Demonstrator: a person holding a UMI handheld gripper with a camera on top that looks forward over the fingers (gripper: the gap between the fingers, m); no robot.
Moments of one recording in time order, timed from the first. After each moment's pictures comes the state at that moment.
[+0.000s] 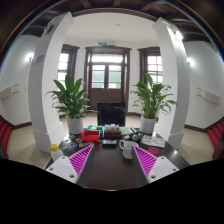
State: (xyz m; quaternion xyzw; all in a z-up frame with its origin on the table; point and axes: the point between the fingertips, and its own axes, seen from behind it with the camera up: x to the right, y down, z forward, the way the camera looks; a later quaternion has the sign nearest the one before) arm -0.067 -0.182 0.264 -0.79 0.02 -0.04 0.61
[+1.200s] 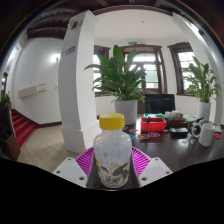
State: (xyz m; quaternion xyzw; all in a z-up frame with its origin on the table) arm -0.345 -0.033 0.070 -0.77 -0.10 0.11 0.63
